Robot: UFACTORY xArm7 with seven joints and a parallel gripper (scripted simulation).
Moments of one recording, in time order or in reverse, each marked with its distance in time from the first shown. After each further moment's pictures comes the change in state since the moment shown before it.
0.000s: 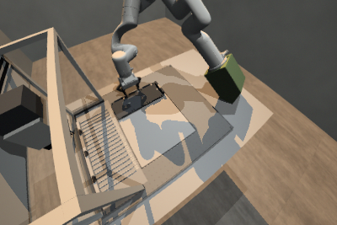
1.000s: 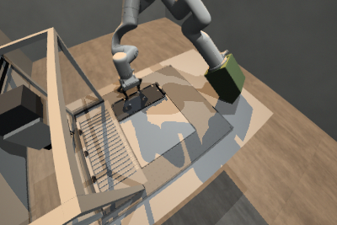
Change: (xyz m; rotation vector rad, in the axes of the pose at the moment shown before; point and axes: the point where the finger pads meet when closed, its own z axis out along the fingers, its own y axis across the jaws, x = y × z) arm 0.013 0.000 0.000 0.000 0.000 0.000
